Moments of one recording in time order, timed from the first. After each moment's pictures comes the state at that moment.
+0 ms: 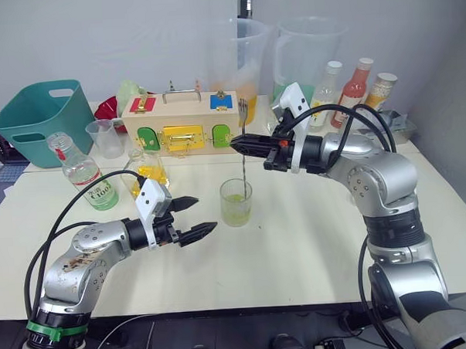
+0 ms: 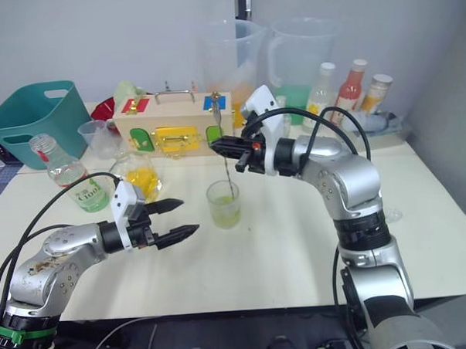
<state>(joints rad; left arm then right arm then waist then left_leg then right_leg) -0.32 0.65 0.08 -0.29 -0.55 0.58 -0.88 -0.97 -0.42 0.06 -0.07 0.47 0.81 0.79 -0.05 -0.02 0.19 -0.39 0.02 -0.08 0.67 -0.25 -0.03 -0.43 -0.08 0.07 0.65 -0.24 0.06</state>
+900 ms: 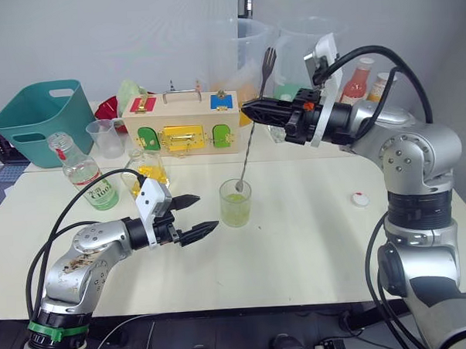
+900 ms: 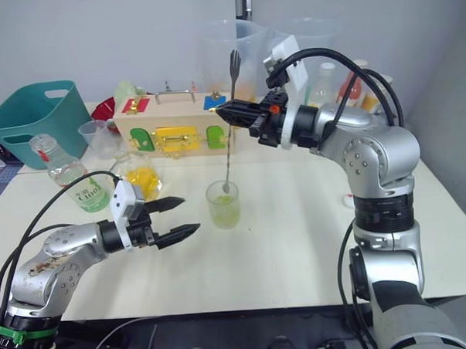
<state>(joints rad) -0.32 0.65 0.08 -0.29 -0.55 0.54 -0.89 -1.08 -0.48 -0.07 -0.07 0.65 0.96 0.74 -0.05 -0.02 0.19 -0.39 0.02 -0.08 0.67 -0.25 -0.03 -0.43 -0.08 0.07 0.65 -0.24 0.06</state>
